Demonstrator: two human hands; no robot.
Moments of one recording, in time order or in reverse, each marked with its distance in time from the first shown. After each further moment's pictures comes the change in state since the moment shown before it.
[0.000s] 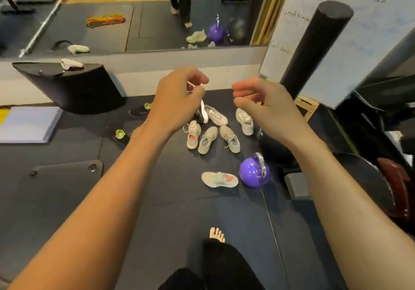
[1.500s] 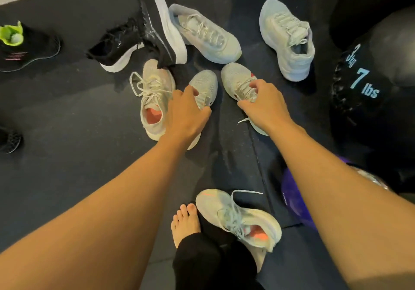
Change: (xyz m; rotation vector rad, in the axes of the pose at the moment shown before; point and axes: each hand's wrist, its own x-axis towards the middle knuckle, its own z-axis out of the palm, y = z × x) left_hand 0.211 -0.581 0.605 0.216 -0.490 -0.555; right_hand 0.316 0.719 0.370 -0.233 -0.159 0.742
